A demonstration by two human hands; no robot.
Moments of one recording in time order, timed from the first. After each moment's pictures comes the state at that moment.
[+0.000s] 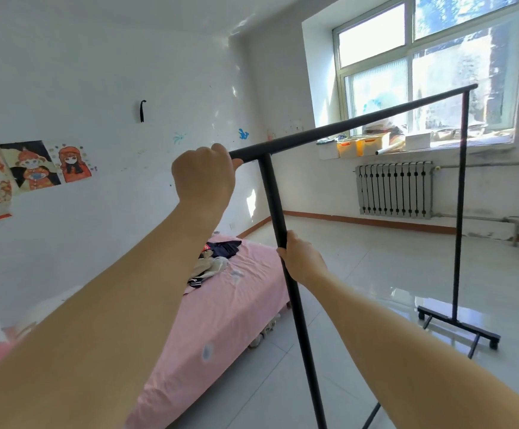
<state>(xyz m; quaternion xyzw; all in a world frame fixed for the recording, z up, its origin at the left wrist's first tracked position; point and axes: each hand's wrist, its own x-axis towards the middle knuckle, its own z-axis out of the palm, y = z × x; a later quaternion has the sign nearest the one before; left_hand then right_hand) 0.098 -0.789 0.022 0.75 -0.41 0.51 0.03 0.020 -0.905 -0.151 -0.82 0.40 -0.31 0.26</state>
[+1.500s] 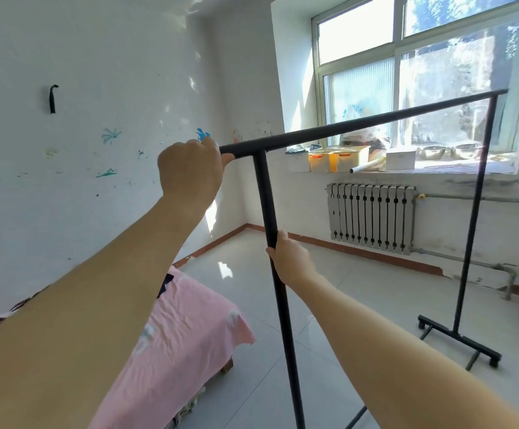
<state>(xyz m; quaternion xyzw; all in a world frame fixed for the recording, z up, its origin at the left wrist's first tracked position) 0.111 -1.447 0.022 0.74 -0.43 0.51 0.05 0.014 -1.554 -0.145 -0.83 0.40 -0.28 0.25</state>
